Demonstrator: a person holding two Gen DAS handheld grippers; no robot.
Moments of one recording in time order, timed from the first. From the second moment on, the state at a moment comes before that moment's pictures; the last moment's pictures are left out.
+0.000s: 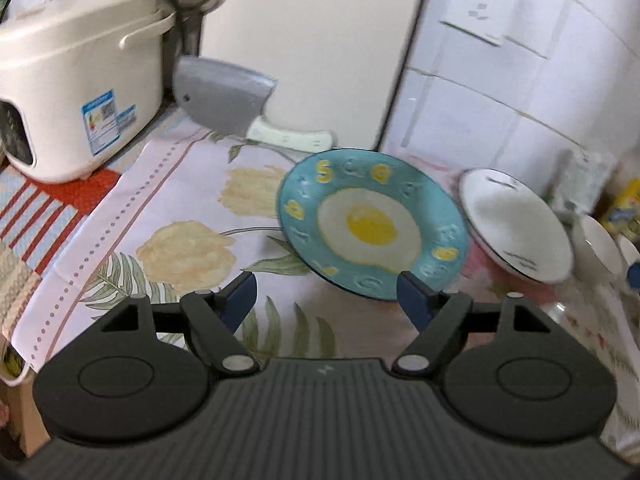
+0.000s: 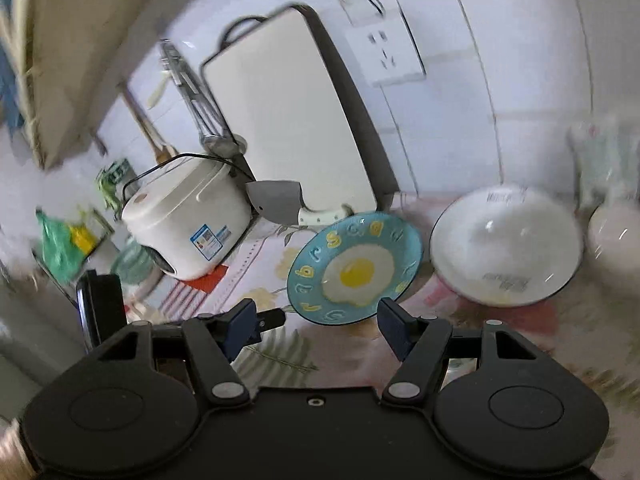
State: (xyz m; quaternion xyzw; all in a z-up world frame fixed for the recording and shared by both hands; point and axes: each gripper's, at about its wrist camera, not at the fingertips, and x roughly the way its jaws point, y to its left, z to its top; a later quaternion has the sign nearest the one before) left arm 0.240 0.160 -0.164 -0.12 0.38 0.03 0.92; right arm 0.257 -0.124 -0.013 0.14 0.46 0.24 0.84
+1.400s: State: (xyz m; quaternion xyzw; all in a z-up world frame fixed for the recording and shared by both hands) left arm 0.319 0.187 -0.223 -0.25 0.41 0.05 0.88; right arm 0.367 -0.105 -0.189 0.22 0.54 0.09 0.81
